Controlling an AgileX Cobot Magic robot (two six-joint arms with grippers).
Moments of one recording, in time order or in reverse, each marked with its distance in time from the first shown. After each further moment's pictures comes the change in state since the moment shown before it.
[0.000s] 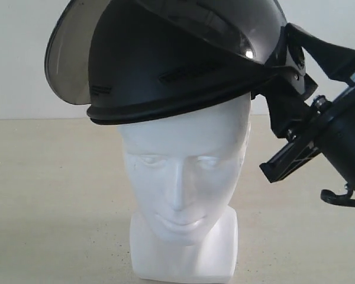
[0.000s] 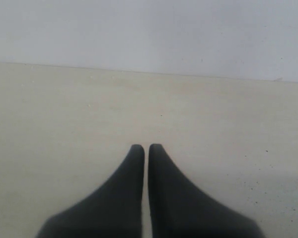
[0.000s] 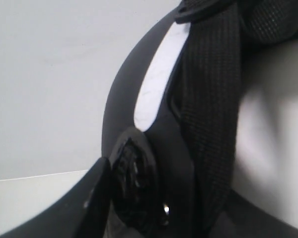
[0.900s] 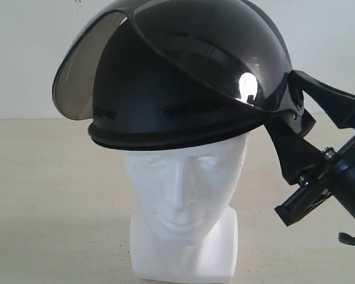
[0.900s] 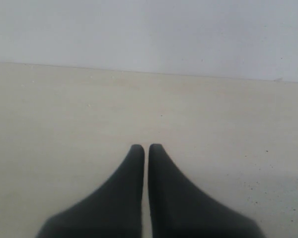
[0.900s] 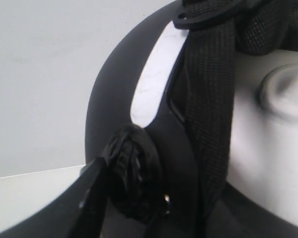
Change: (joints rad) left arm 0.000 0.000 0.000 0.000 0.000 0.000; right arm 0.005 -0.028 0.136 -0.010 -0.006 0.007
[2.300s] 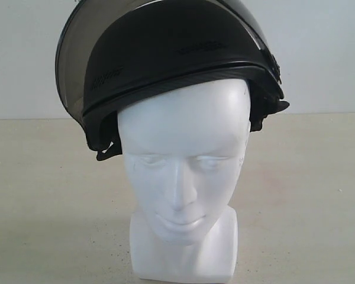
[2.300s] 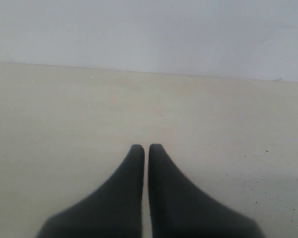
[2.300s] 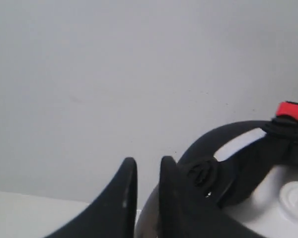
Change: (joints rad) left arm 0.000 0.000 0.000 0.000 0.000 0.000; right arm -0.003 -0.364 0.213 0.201 -0.044 -0.366
